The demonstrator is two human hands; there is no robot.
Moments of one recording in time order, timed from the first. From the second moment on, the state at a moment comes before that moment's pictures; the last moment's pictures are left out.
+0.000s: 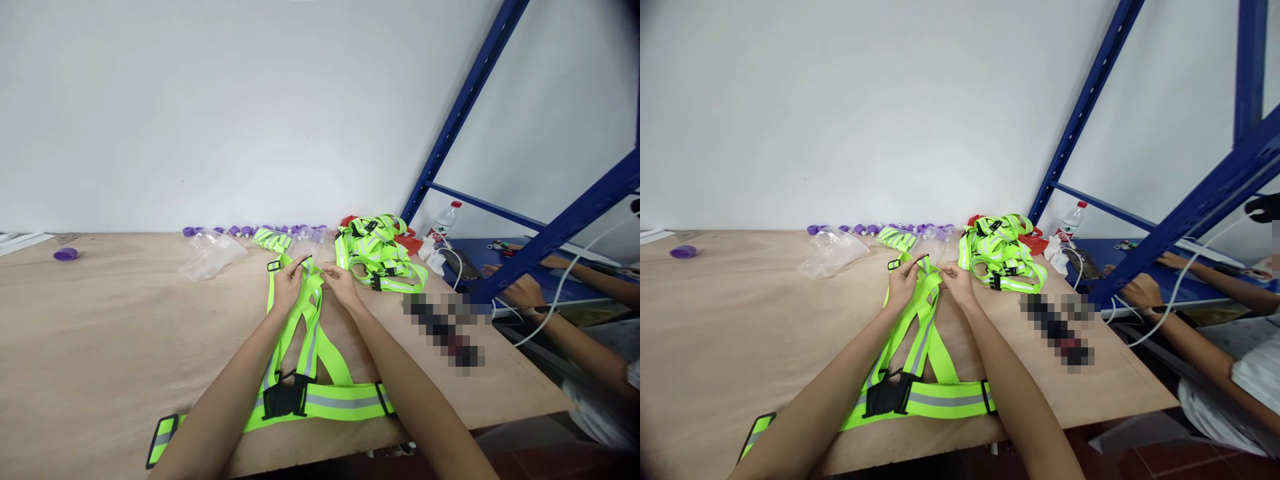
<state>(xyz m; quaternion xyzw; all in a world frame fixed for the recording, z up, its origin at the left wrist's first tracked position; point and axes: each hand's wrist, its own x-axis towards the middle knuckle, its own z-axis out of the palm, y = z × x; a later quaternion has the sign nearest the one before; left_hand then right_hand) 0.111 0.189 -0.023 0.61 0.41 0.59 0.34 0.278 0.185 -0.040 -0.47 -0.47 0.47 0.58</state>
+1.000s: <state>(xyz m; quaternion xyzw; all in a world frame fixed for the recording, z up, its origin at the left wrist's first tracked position) 0.115 0.205 -0.036 0.55 0.36 0.61 0.44 0.282 0.171 -0.021 -0.39 -0.48 0.56 0.55</state>
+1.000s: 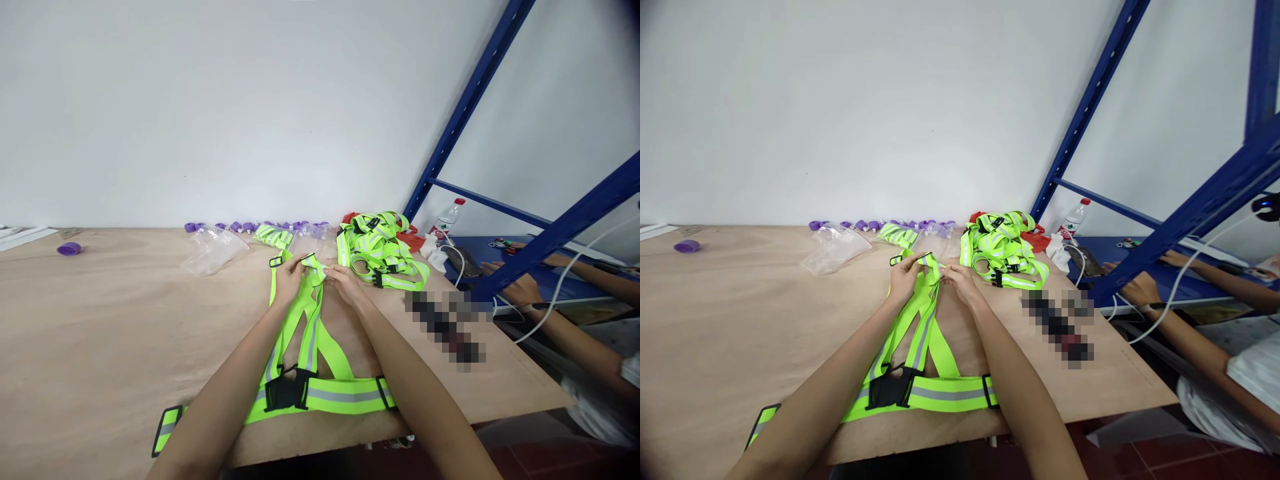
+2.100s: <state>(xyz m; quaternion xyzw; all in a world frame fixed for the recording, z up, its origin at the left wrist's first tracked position) 0.114 0.197 -0.021 0.57 0.40 0.59 0.41 0.270 0.183 -0.024 -0.45 -0.49 0.42 0.62</state>
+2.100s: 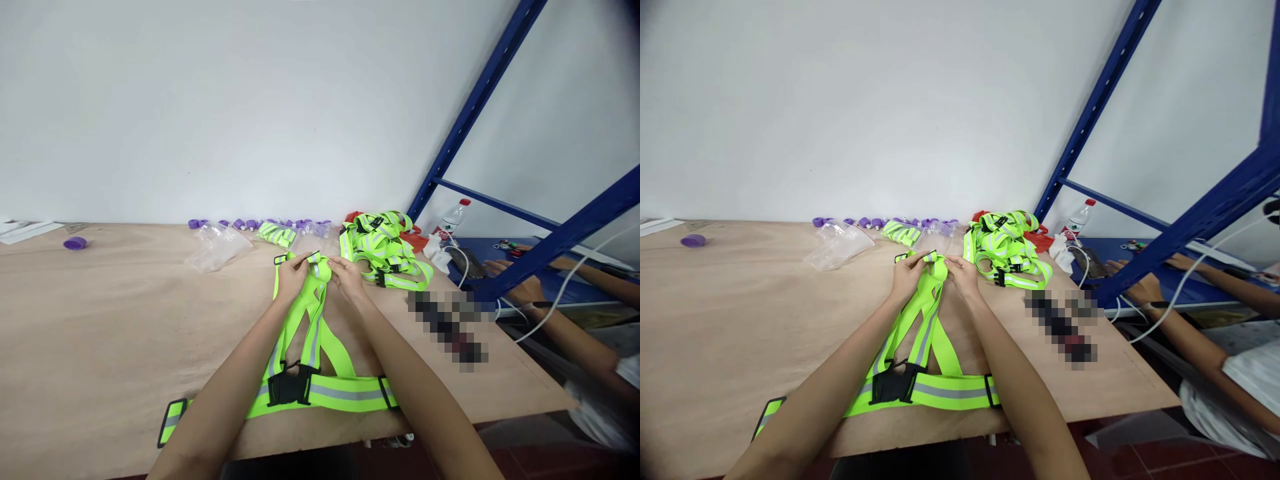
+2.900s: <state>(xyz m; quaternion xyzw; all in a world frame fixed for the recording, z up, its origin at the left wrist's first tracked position) 0.096 0.215 -0.007 0.51 0.44 0.62 0.40 0.268 0.166 -0.012 -0.56 -0.59 0.22 0.54</state>
